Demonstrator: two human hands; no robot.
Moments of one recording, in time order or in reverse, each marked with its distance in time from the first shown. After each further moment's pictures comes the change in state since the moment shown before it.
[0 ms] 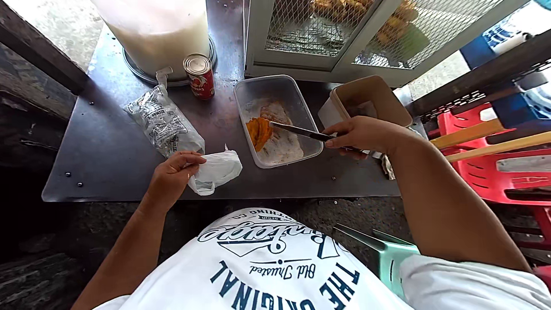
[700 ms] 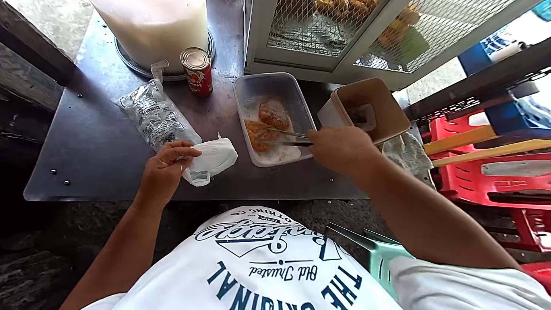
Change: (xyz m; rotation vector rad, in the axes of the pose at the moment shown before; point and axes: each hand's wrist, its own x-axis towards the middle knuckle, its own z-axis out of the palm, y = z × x) left_hand 0.009 -0.001 0.000 -0.109 0.089 0.063; right_hand -0.012 -0.065 0.063 -0.855 0.276 0.013
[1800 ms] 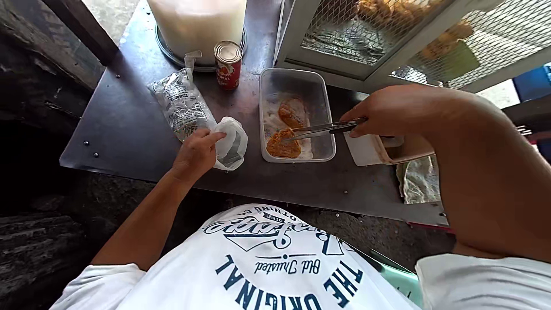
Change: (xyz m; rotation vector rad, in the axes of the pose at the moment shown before) left_hand 0.028 -0.018 0.016 0.741 -0.044 0.133; right_hand 0.035 0.045 -0.085 -0.112 -0.128 -0.298
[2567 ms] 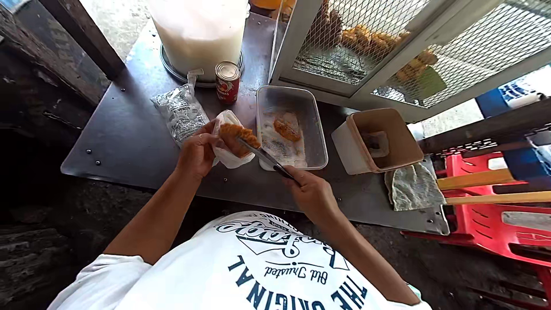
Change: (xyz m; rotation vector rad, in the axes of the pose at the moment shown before) left_hand 0.021 0.019 -0.001 -1.481 0.159 -0.452; right_hand -0.006 -0.135 0.154 0.855 0.754 0.007
